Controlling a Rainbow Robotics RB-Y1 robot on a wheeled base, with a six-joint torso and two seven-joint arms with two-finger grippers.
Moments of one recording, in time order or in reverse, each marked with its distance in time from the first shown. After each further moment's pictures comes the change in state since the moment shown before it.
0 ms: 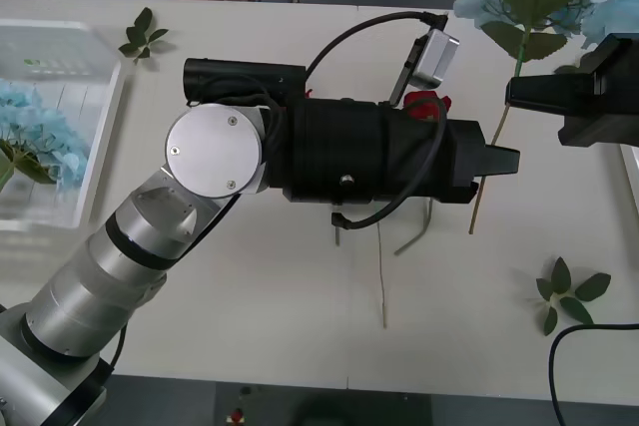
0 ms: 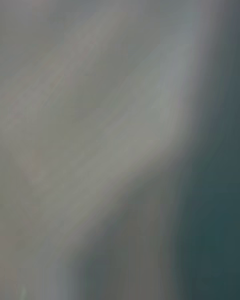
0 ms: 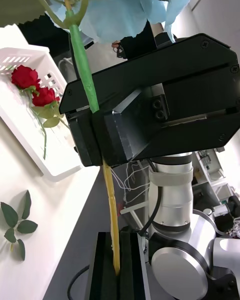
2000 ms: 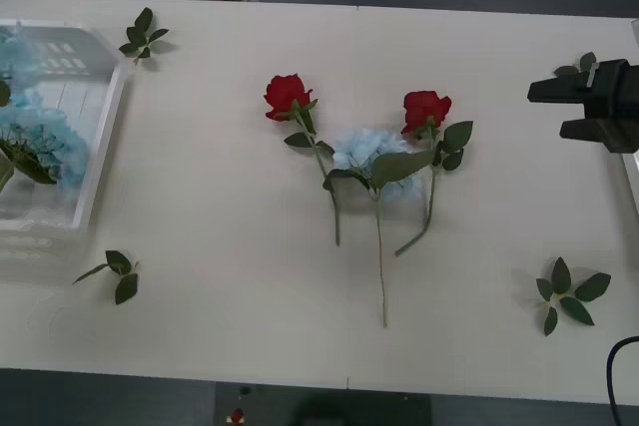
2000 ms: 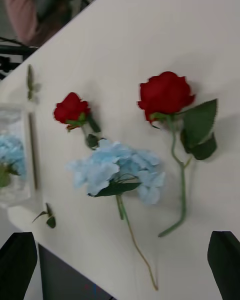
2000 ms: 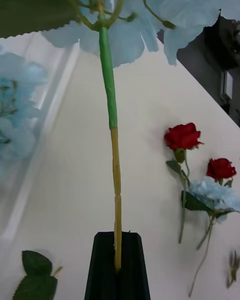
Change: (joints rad) right arm 0.037 -0.144 0.062 0.000 0.574 -0.101 -0.096; left arm 0.744 0.572 1.027 0.106 0.191 0.186 -0.002
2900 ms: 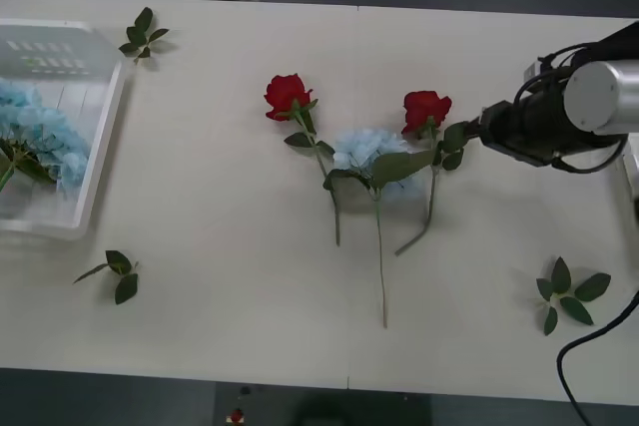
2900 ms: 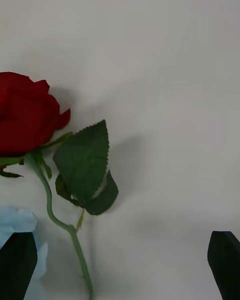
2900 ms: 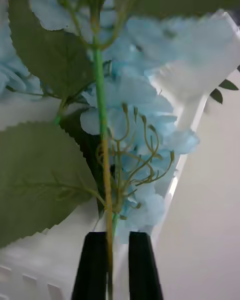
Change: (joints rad) right arm -0.162 0.075 0.443 0.306 0.640 -0.237 -0.143; left arm -0.163 0.000 -0.146 0.356 -0.207 -0.241 -0.033
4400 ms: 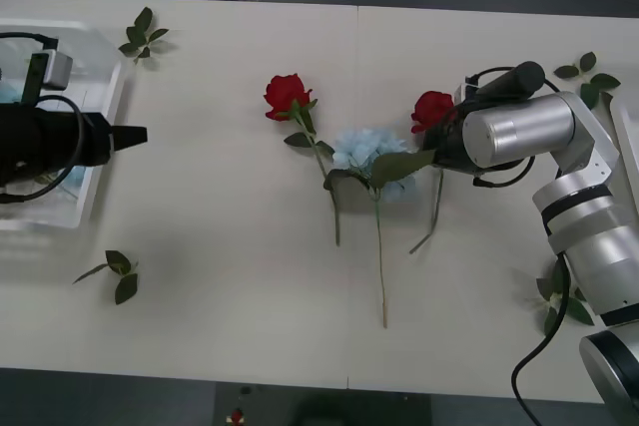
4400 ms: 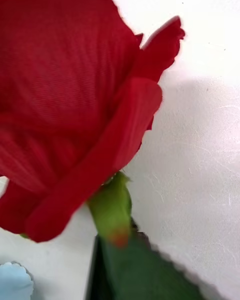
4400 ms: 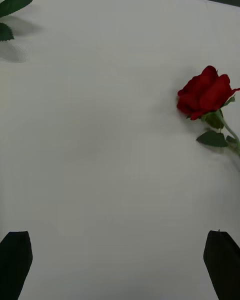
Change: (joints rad) right arm -0.080 0.130 0.190 0.271 0.188 -0.283 0.000; left arm -0.208 -0.080 -0.291 -0.401 -0.354 0.189 -0.009
